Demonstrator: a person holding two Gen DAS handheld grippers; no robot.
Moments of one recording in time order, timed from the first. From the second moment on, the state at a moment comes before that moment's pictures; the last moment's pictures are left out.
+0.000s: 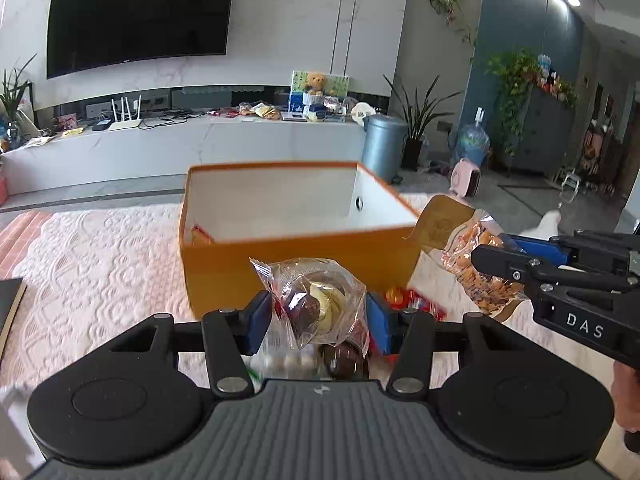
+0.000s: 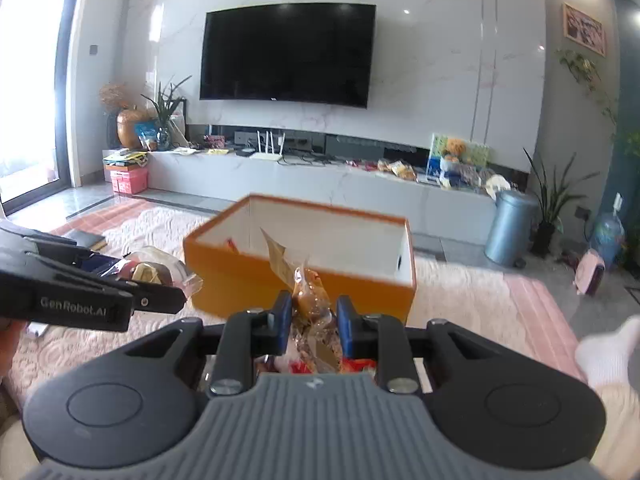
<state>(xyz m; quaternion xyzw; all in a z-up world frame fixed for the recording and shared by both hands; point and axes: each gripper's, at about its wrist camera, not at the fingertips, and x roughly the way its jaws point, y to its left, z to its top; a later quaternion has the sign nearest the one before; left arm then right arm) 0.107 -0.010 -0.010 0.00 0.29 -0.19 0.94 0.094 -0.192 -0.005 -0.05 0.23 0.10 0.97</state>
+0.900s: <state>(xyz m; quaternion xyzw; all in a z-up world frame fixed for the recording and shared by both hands) 0.312 -0.031 -0.071 0.02 0.44 -0.16 0.88 0.346 -0.179 -0.040 -0.17 0.36 0.15 0.91</state>
